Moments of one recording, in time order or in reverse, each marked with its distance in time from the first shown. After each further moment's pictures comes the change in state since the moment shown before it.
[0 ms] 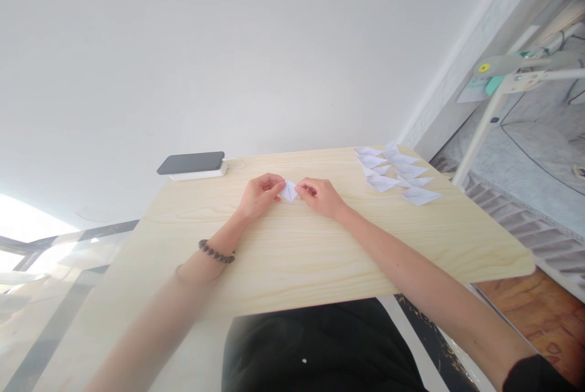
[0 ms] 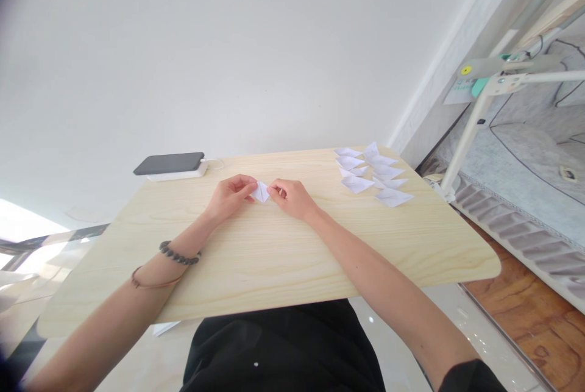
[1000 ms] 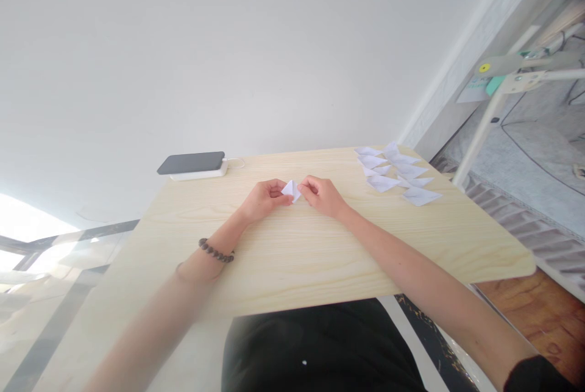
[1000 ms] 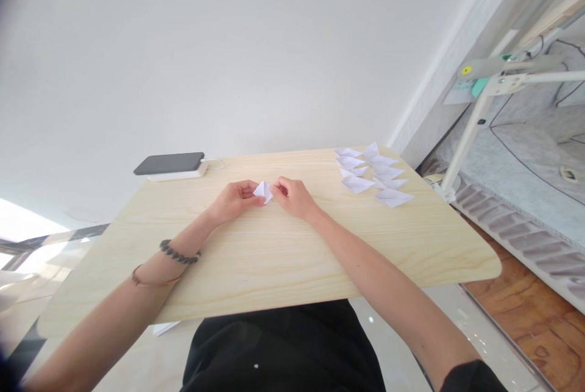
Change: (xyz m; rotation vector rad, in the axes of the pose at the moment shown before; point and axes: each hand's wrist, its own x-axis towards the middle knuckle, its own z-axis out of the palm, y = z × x) left_hand -0.002 -0.005 0.000 -0.069 -0.243 -0.077; right_hand -0.001 0.000 -0.001 0.073 0.019 0.087
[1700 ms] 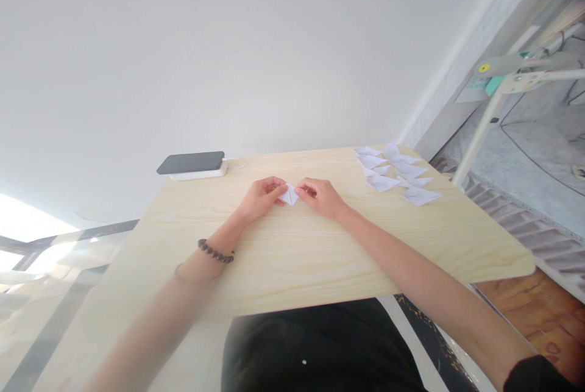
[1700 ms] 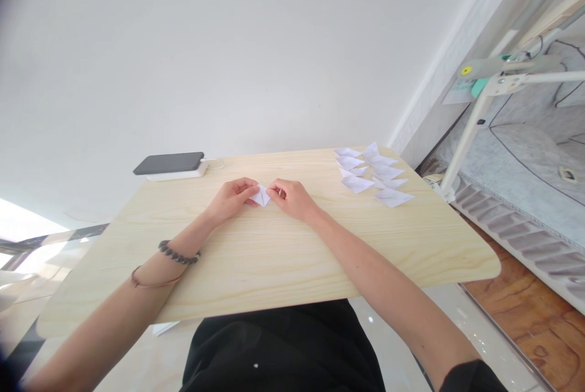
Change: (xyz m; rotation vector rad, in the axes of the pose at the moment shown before) left_hand 0.001 0.002 0.001 0.032 0.115 0.035; right_hand -0.001 -0.002 -0.001 -0.066 -0.022 -0.122
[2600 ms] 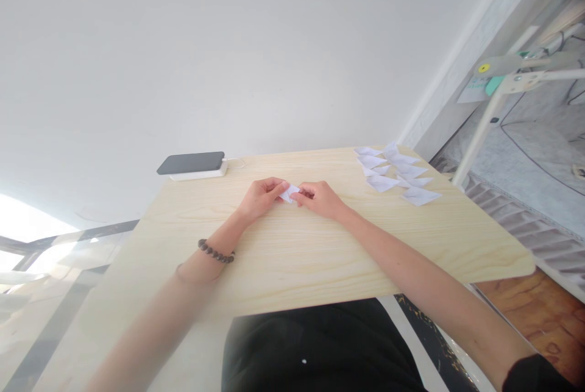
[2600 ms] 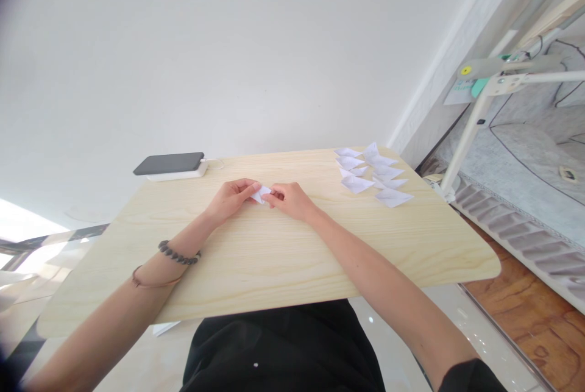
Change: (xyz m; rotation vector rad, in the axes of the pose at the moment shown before) left_hand 0.000 0.004 0.001 0.013 0.008 -0.009; right_hand 0.000 -0.003 0.001 0.077 -0.109 0.149
